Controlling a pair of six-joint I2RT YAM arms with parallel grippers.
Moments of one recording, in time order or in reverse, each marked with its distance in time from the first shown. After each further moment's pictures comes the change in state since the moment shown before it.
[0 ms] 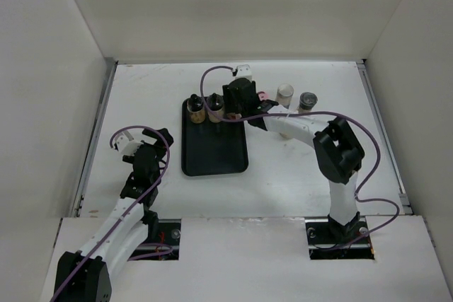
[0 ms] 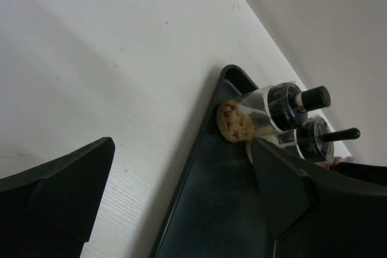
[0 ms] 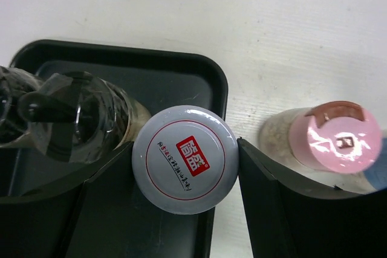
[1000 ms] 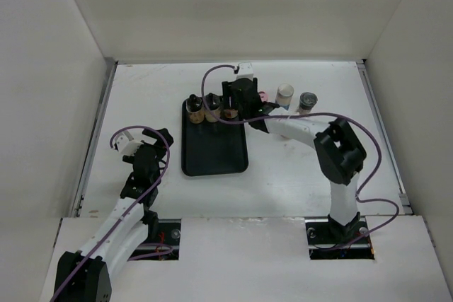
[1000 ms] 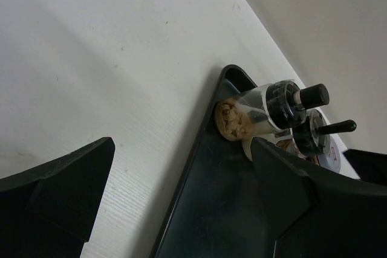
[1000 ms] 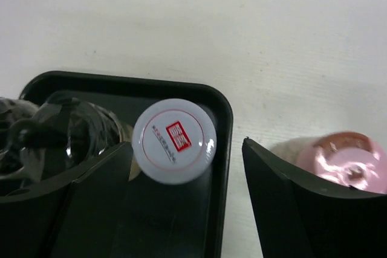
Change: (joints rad) left arm 0.000 0.001 -0.001 0.001 0.000 0.000; right arm 0.000 0.040 -0.018 0.161 0.027 -0.035
